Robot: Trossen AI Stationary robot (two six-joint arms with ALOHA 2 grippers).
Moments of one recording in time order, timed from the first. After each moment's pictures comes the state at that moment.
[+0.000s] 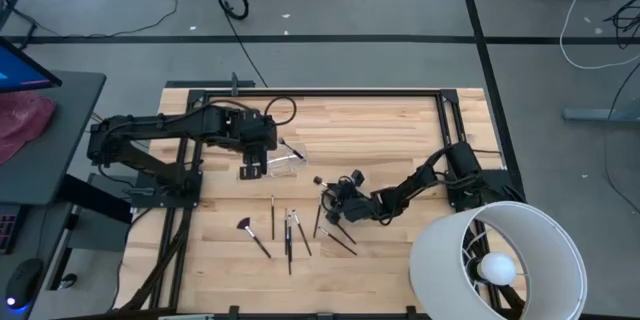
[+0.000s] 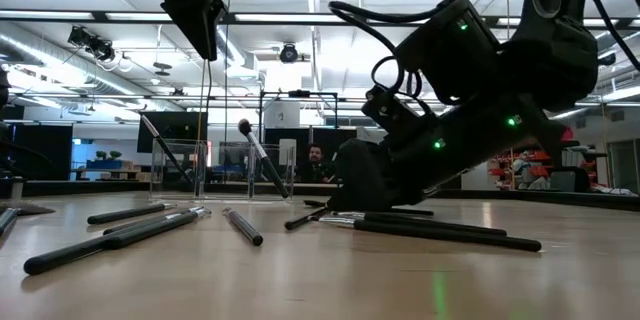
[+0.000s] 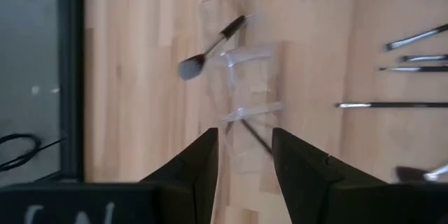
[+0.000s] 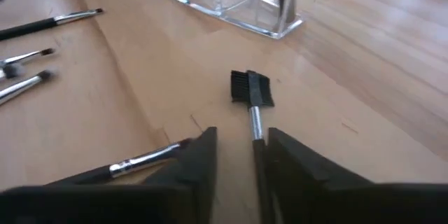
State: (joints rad) left arm 0.09 1.37 1.33 -1.17 -0.24 0.12; right arm 0.25 2.13 0.78 0.62 0.70 0.46
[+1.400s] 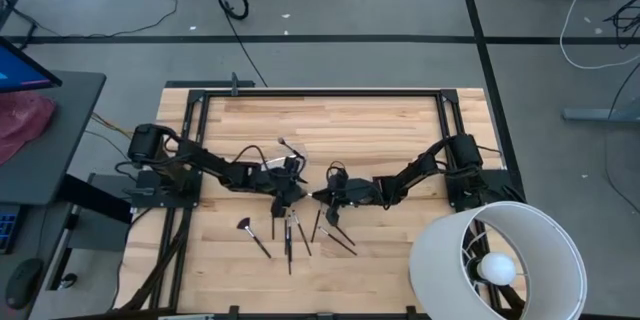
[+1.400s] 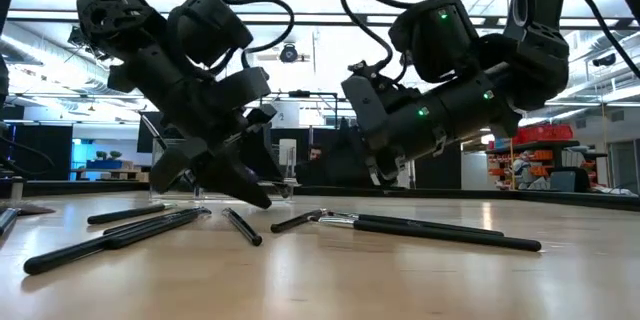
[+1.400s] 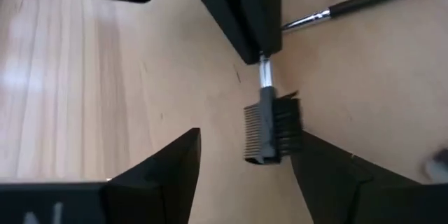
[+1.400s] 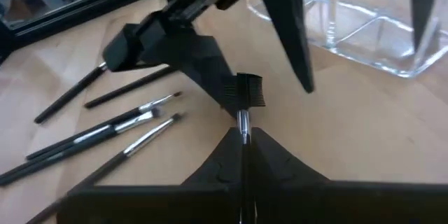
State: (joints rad) left arm -0.08 1.72 0.61 0.40 -0.19 0.48; right arm 0.15 2.05 0.77 0.87 0.22 0.41
